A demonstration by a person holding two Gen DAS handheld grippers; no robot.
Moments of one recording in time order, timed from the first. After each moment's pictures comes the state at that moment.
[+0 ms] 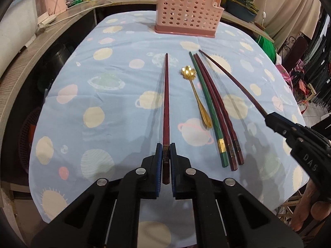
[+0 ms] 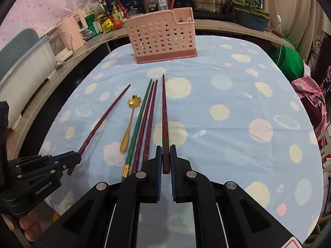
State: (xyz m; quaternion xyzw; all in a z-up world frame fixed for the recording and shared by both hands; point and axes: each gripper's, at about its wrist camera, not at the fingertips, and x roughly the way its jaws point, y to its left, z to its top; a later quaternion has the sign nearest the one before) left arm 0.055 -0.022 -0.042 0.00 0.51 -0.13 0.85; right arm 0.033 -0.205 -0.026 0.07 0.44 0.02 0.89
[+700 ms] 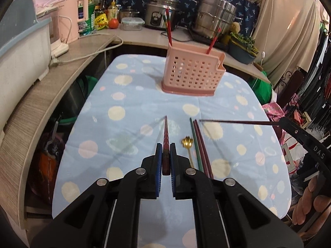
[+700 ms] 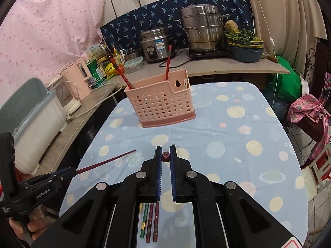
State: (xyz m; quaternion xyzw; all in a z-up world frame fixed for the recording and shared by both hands) left arm 0.096 0.001 0.053 -0.05 0.42 -0.12 0.90; right arm 0.071 -0.240 0.076 0.13 0.34 0.03 0.93
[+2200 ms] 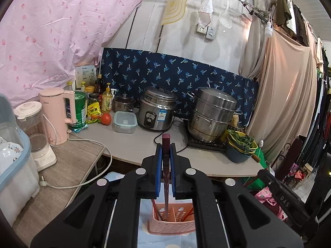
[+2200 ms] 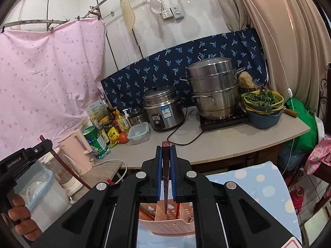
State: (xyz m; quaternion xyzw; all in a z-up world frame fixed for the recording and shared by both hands) left arm 0.278 -0.024 0.256 -0.10 0.19 -0.11 0.97; right arm 0.268 -0.274 0.209 0.16 0.20 0.03 0.97
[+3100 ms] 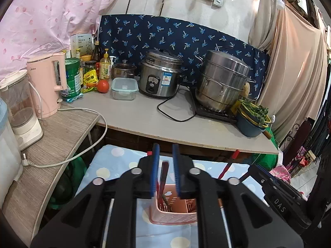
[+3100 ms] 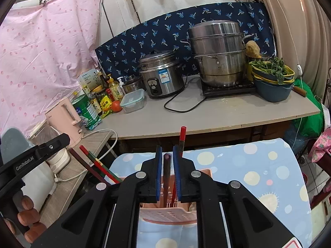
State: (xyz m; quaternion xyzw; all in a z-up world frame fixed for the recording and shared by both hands) left arm 0.330 -0.042 0.161 -0.08 0.28 -0.10 0.95; right arm 0.316 -0.252 0.128 0.14 0.28 0.04 0.95
